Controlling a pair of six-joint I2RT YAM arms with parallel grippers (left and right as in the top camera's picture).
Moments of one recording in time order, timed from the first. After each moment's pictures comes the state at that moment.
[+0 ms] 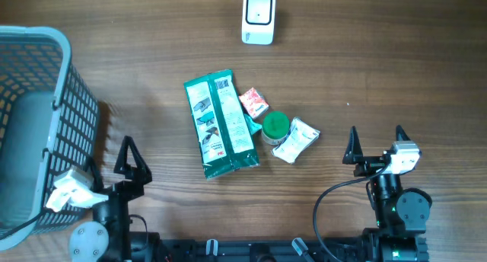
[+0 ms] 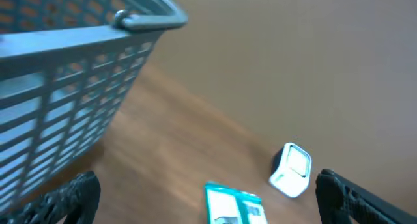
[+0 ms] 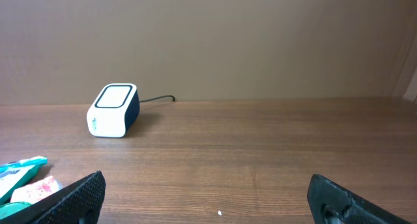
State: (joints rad) left arm -0.06 0.02 0.49 -0.60 -0.27 -0.57; right arm -0.03 0.02 0.01 0.00 -0.06 0.03
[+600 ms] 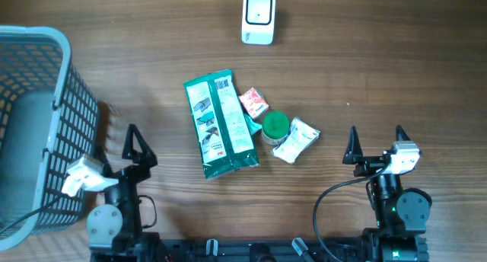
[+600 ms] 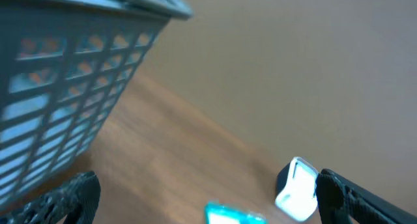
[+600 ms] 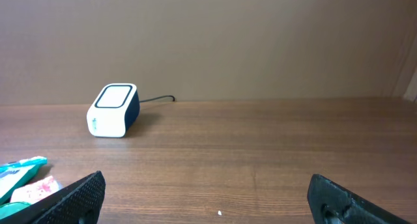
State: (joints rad) left arm -0.06 0.01 0.24 -0.26 -0.29 -0.58; right arm -0.03 0.02 0.01 0.00 -0.06 0.03
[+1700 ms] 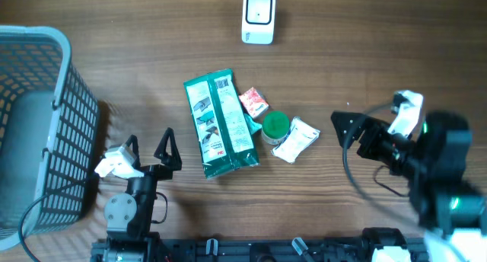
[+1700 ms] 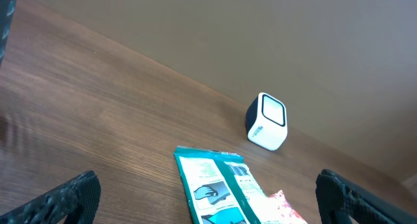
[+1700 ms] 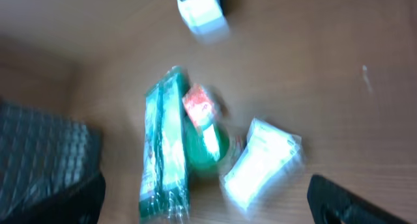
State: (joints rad) left arm -0.06 0.02 0.01 -0.08 0.00 -0.52; right arm -0.02 0.83 0.91 -0.83 -0.47 0.43
